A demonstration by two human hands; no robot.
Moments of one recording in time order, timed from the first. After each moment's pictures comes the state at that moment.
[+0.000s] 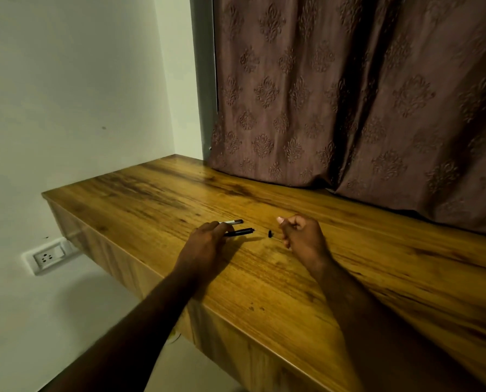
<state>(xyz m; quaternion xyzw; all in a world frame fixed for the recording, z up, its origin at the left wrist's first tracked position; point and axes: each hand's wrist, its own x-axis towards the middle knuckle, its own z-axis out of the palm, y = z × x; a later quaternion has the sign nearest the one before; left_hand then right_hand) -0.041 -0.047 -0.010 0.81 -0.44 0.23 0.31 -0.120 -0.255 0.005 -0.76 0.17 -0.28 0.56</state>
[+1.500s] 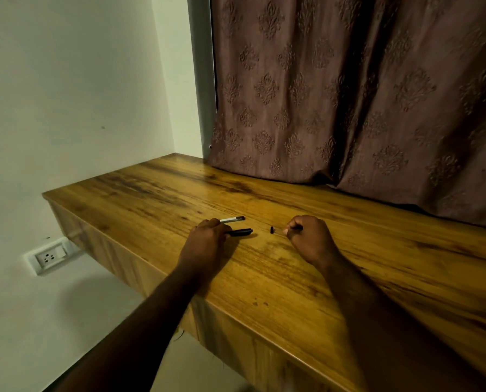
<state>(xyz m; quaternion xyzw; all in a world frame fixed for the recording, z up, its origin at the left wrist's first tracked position) -0.029 -0.046 -0.016 0.84 -0.41 0.24 0.25 -0.121 -0.272 -0.002 -0.90 0.16 -0.25 0.32</state>
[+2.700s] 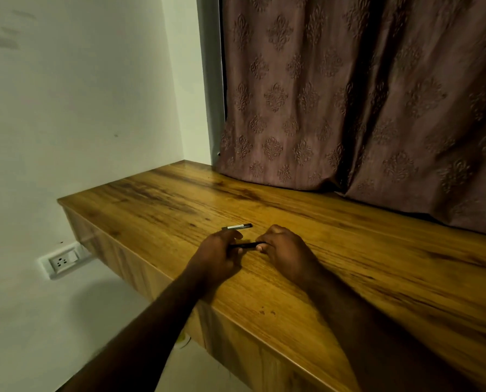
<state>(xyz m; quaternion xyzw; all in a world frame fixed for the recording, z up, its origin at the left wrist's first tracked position) -0.032 -0.047 -0.016 0.83 -0.41 0.17 0.35 -0.113 -0.221 0.001 -0.95 -0.01 -0.21 0.21</state>
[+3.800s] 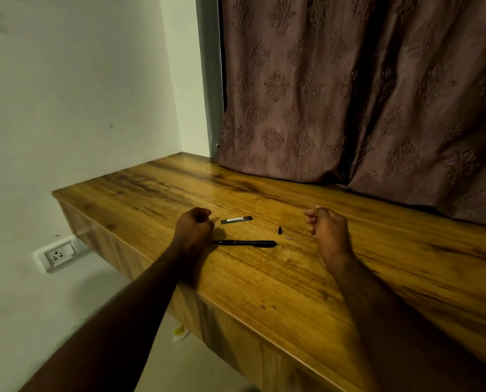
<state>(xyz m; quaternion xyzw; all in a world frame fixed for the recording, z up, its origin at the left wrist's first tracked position) 0.014 -0.037 -0.004 0.80 -0.11 0.01 0.59 -0.108 -0.272 0.001 -0.63 0.24 -0.36 0.65</state>
